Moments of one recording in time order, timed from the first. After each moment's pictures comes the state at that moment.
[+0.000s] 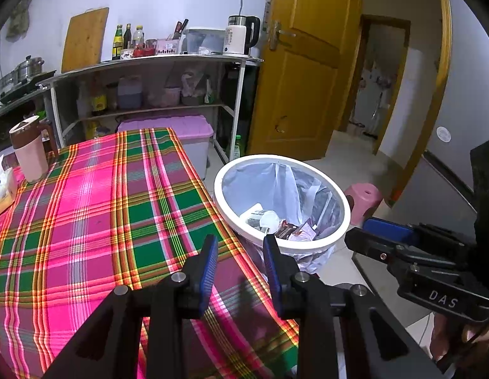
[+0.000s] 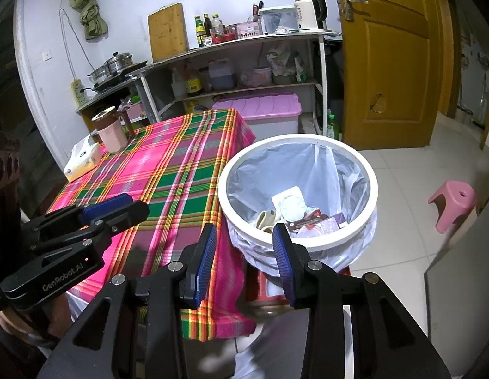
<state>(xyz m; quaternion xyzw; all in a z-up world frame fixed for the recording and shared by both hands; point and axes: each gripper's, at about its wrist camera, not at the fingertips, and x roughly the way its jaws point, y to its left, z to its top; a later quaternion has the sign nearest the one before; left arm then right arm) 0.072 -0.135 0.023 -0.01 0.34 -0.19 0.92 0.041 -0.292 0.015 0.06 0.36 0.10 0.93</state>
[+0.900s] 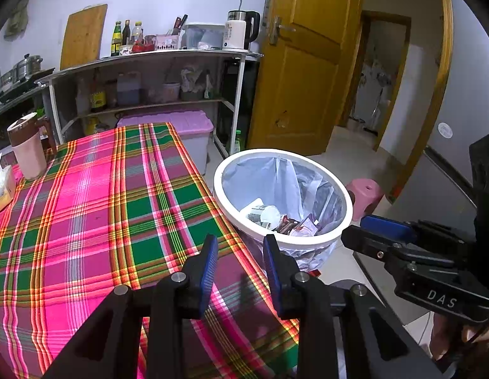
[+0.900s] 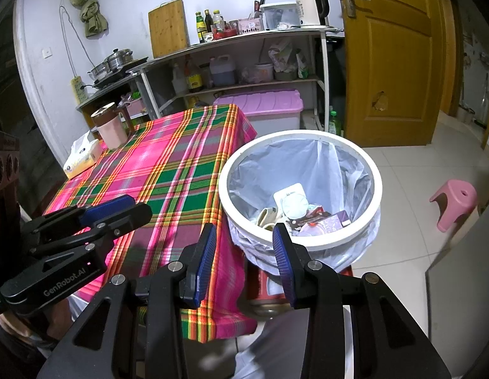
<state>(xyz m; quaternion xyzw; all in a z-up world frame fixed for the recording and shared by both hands) 0.075 -0.135 0.016 -0.01 0.35 -0.19 0.92 0.041 -0.287 0.011 0.06 0.36 0.11 0.92</state>
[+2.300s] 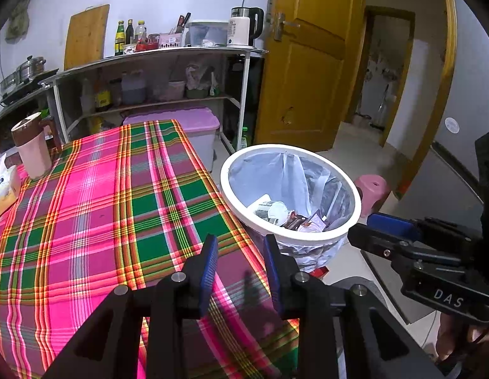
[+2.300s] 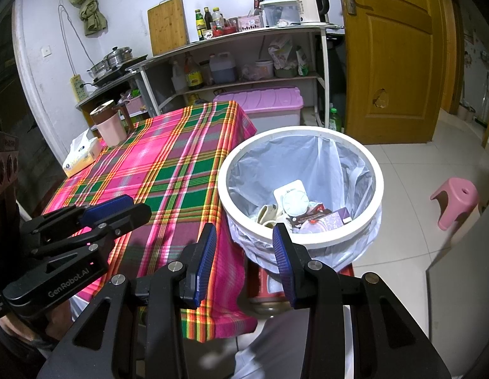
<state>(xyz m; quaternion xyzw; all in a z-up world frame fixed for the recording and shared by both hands) 0.074 -0.127 0.011 0.00 0.35 -0.18 0.92 0.043 -0.285 0.006 0.06 0.37 0.11 0.92</state>
